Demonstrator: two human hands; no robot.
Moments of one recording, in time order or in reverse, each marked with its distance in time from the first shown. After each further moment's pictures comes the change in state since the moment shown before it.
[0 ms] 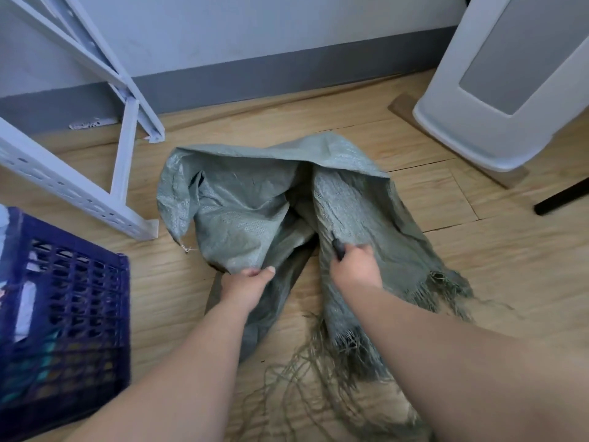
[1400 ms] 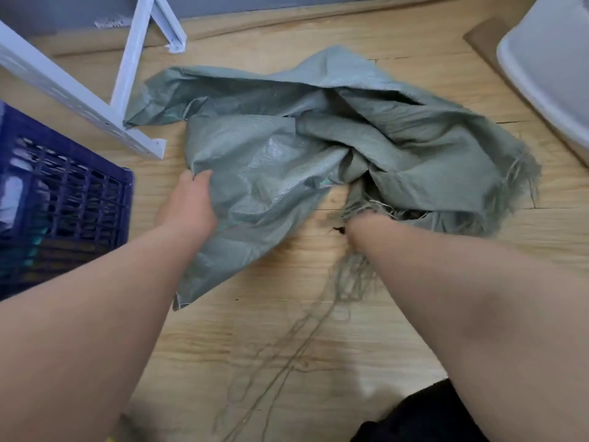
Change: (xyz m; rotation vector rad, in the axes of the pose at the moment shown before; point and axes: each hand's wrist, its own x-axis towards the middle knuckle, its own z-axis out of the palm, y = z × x) left_hand -0.025 0.034 -0.015 0.665 0.447 0.171; right_hand 0.123 0.048 0.024 -0.957 -0.485 -0.358
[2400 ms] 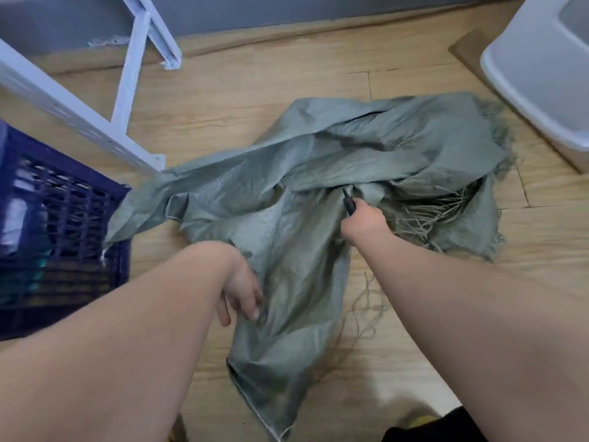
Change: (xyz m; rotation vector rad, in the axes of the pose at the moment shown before) left_hand -0.022 0.015 0.004 0.290 -1.348 0.032; right_hand -0.035 -0.021 -0.017 0.912 0.253 0.202
